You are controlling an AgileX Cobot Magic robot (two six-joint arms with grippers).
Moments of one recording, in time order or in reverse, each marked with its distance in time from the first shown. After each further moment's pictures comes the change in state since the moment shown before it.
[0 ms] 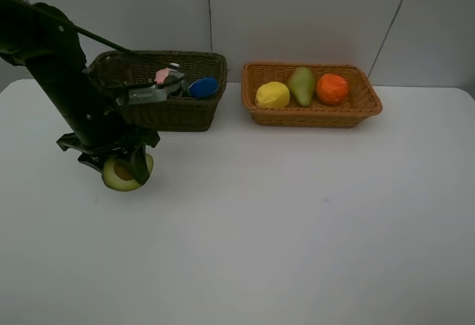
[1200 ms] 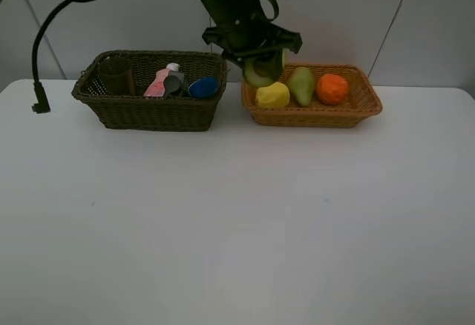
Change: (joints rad) left arm -0.313 0.377 -0.959 0.109 0.016 -0.113; right arm 0.000 0.000 0.000 0.000 0.000 0.000
